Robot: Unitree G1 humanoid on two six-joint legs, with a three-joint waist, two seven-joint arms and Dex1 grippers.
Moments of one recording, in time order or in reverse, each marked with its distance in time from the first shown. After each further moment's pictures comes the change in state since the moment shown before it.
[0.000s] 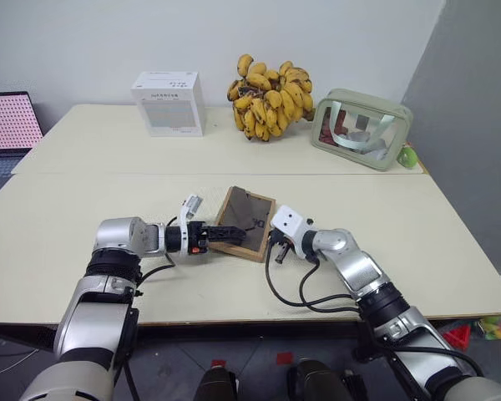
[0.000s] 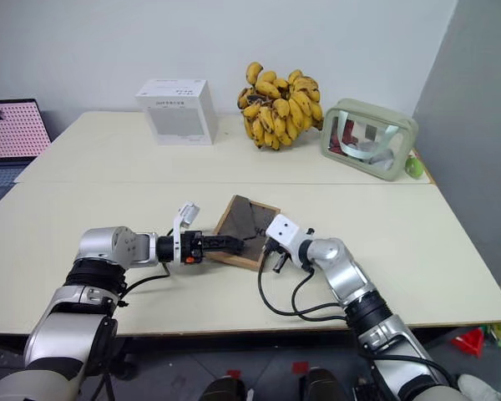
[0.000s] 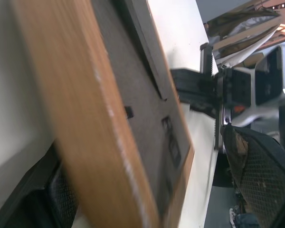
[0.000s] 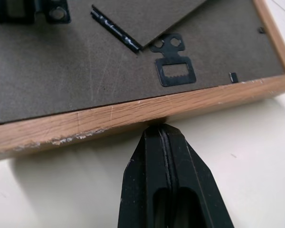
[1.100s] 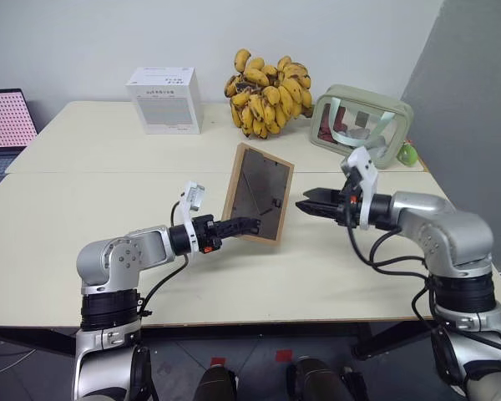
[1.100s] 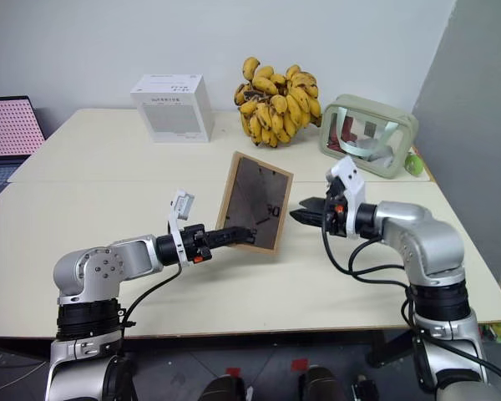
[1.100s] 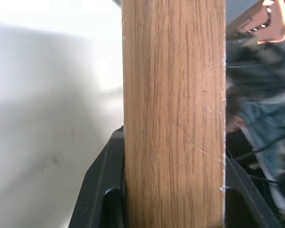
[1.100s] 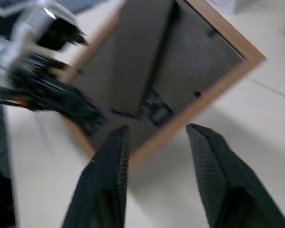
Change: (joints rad) left arm 0.270 -0.139 0.296 -0.738 -0.213 0.108 0.410; right arm -0.080 -0.261 -0.435 -0.500 0.624 0.670 0.230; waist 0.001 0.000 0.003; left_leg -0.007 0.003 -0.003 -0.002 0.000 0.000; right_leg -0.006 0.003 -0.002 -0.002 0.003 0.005
